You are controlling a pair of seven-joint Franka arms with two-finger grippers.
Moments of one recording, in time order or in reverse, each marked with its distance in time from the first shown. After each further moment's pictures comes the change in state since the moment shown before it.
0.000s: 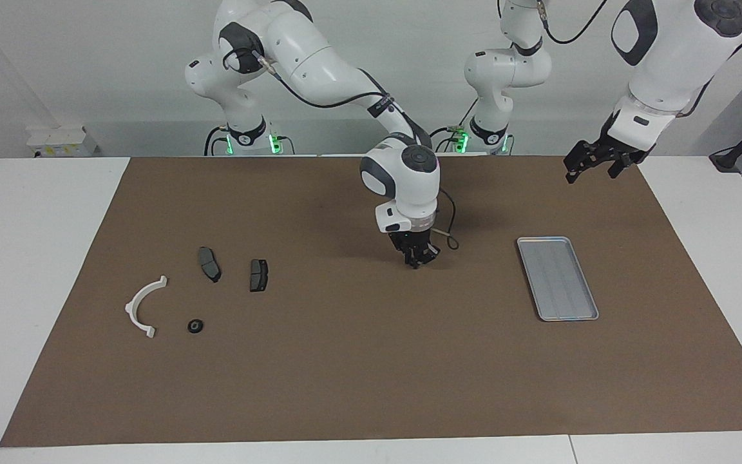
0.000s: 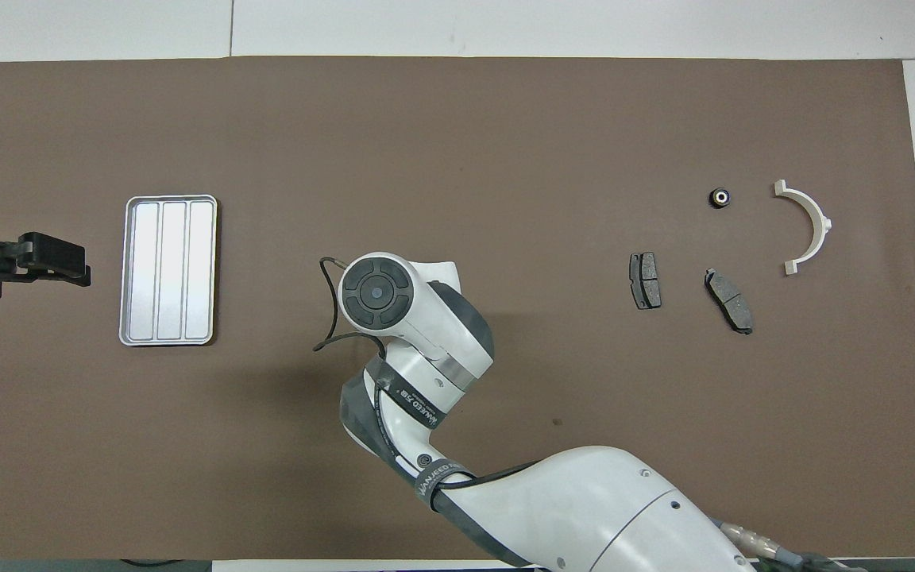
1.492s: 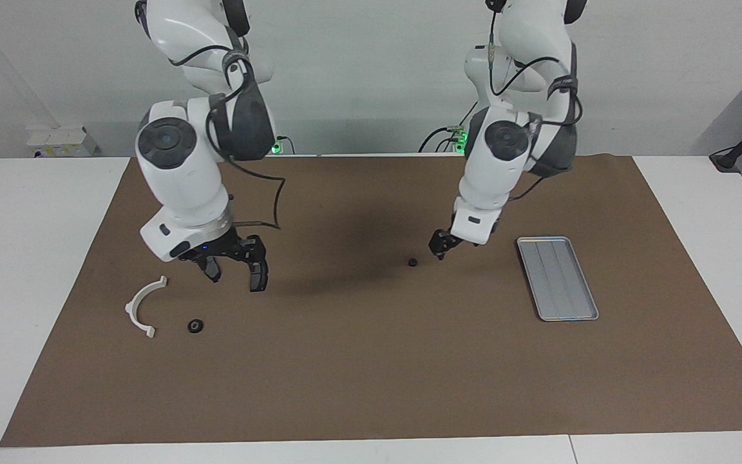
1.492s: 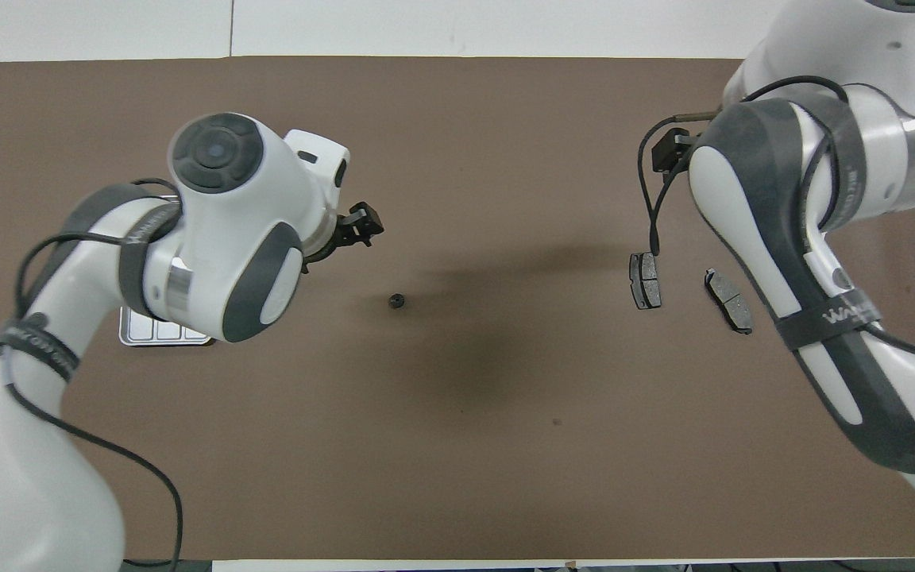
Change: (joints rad) left arm -0.438 0.391 -0.016 -0.027 -0.040 0.483 -0.737; right arm -0.608 -0.216 -0.011 0.198 0.003 -0.593 -1.268
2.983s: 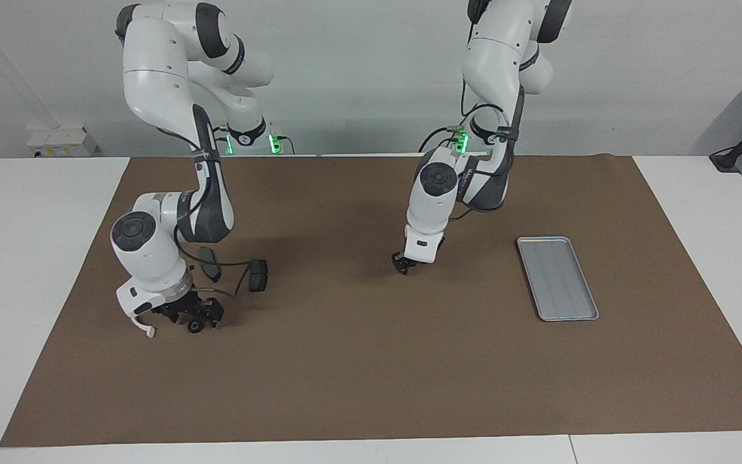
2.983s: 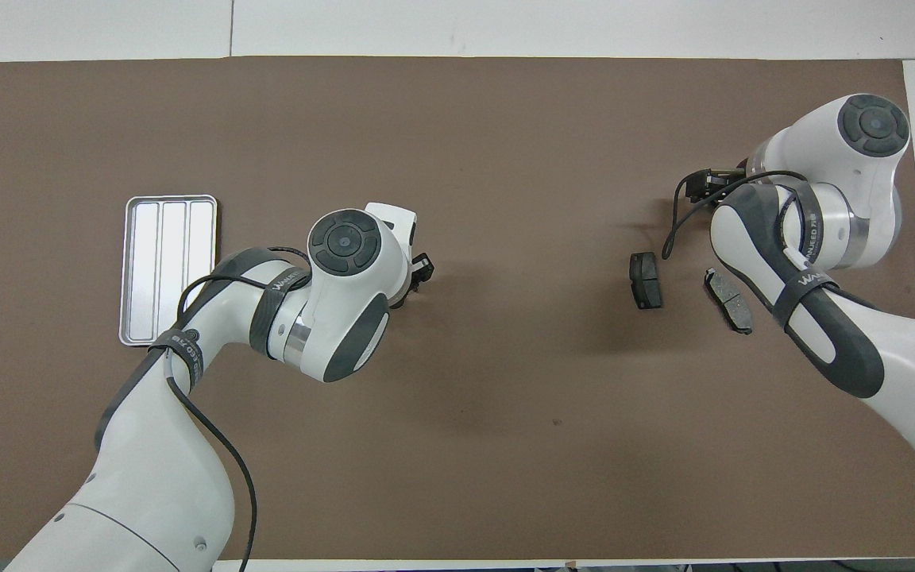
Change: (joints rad) left arm -0.088 0.067 0.001 -0.162 -0.012 0.223 -0.166; right arm -0.152 0.101 -0.003 -0.385 -0.013 0.634 -0.012
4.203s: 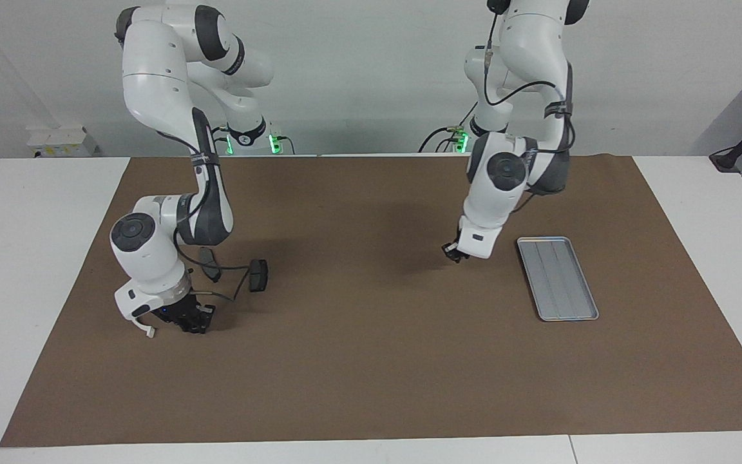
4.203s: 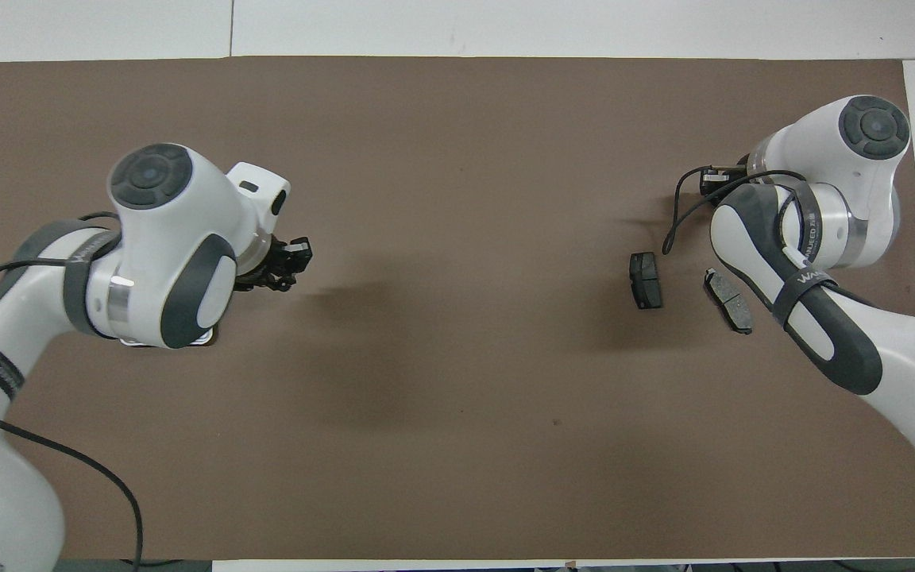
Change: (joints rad) left arm 0.393 -0.177 0.029 -0.027 0.000 -0.259 0.722; right arm -0.007 0.011 0.003 0.006 -0.002 0.030 0.002
